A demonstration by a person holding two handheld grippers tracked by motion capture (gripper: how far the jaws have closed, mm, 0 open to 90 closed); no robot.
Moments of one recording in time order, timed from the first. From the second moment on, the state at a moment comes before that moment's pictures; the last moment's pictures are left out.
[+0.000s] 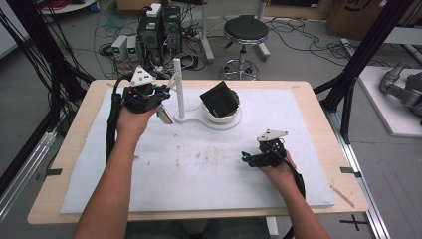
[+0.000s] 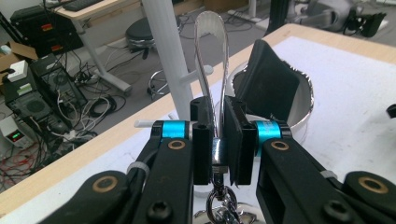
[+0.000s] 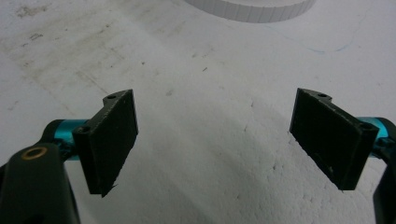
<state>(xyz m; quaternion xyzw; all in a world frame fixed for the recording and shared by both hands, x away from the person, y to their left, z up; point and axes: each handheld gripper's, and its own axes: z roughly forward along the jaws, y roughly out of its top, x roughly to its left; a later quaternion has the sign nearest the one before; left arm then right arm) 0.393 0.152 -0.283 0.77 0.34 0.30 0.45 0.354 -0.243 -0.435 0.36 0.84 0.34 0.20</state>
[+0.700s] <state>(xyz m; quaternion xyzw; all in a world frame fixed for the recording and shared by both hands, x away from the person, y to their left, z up) 0.411 0.145 -0.297 0.78 0.35 0.31 0.42 0.352 -0.254 -0.439 0.38 0.83 0.35 0.20</state>
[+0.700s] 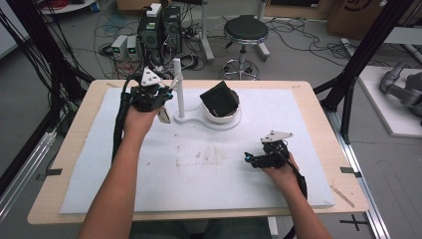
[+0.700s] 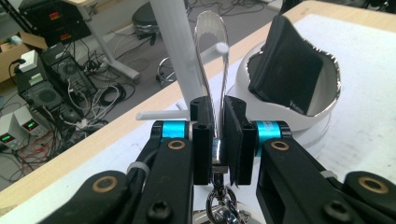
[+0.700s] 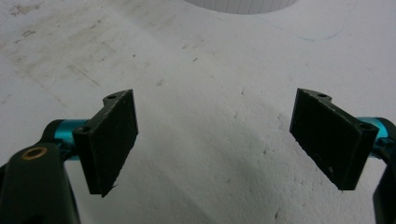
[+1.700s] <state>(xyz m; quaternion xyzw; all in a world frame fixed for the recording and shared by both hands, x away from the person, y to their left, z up) 0.394 0.164 -0.334 0.79 0.37 0.26 0.42 0.352 -0.255 -0.440 0.37 0.83 0.35 0.20</state>
